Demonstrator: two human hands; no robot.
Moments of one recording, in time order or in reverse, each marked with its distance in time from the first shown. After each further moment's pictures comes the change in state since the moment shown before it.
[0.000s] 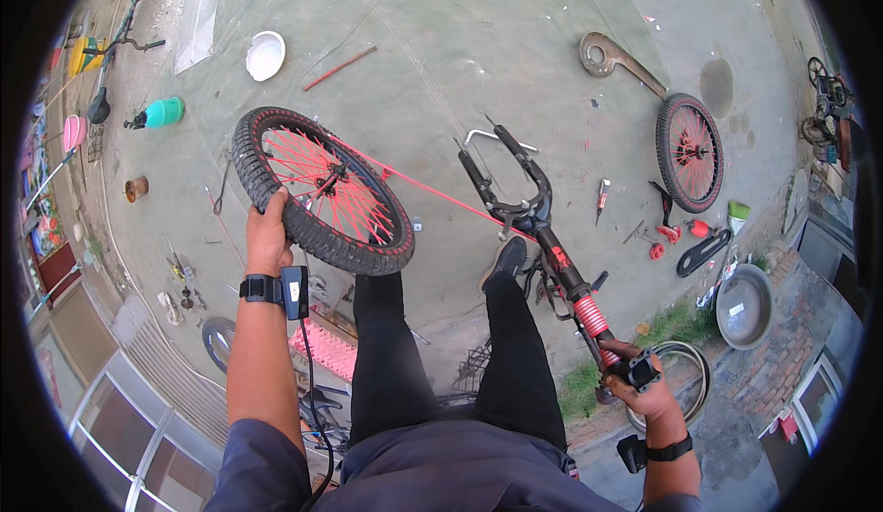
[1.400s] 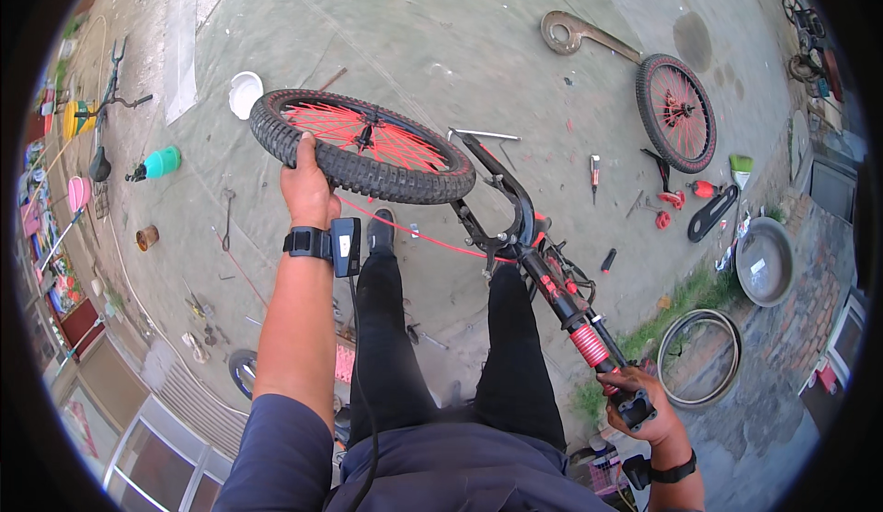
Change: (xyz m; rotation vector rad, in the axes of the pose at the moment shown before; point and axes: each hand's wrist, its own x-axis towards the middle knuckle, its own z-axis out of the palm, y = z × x) left_hand -0.021 0.007 0.156 -0.273 -0.138 0.188; right_hand -0.063 0.036 0.009 -0.238 0.047 -0.309
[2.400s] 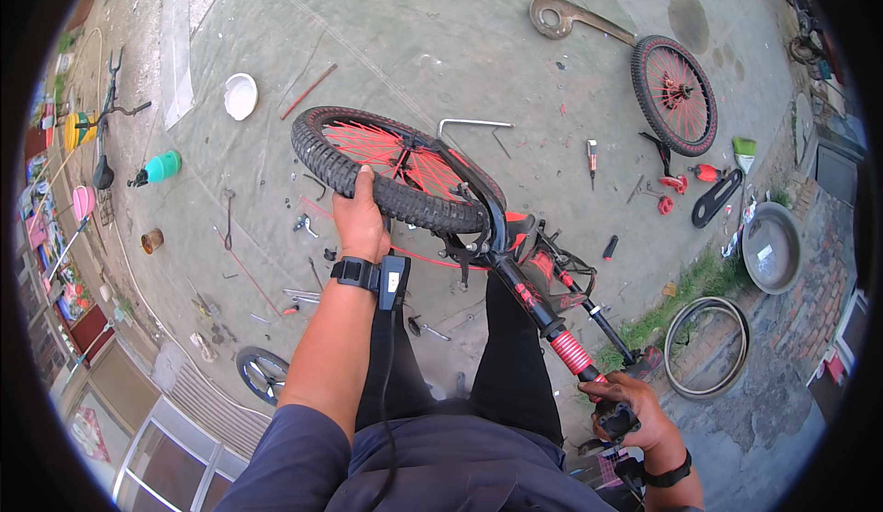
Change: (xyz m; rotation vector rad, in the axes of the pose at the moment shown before) left_hand -0.081 -0.077 0.007 0.109 -0.069 -0.118; right_hand -0.015 0.006 -0.005 0.099 -0.138 0.015
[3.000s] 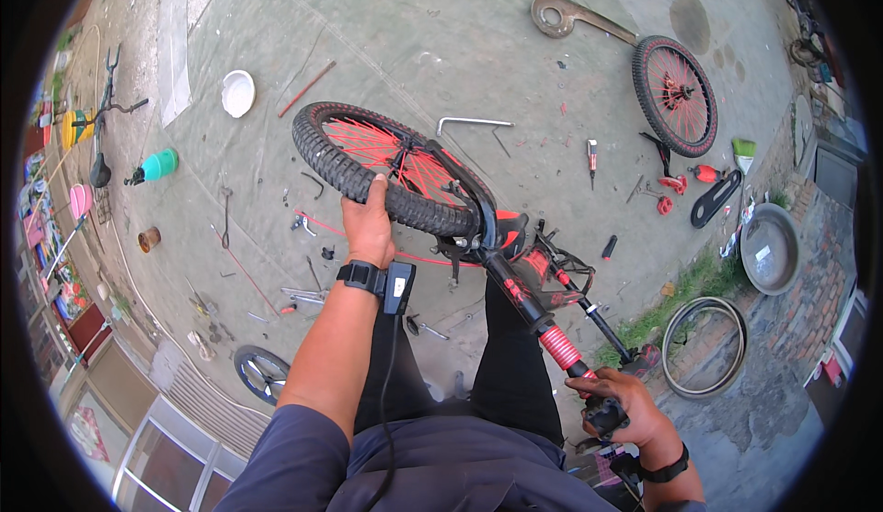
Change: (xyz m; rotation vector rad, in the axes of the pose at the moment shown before) left_hand 0.004 -0.029 -0.009 0.046 -0.034 0.003; right_hand 0.023 -0.007 0.002 -0.043 -0.080 0.013
